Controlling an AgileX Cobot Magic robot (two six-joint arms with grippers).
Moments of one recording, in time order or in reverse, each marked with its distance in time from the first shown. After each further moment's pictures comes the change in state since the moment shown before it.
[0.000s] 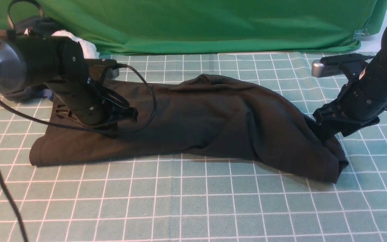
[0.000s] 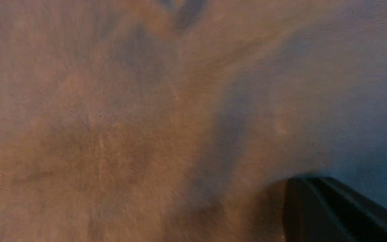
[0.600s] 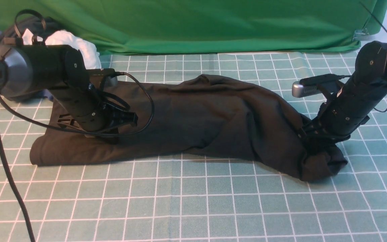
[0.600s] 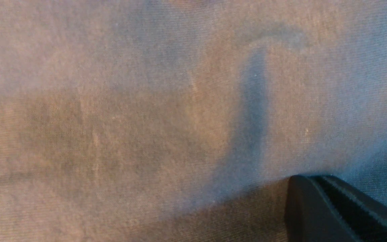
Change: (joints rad) right arm 0.025 0.084 0.006 0.054 -0.058 -0.129; left arm 0.011 0.038 -0.001 -0.028 0.002 -0.002
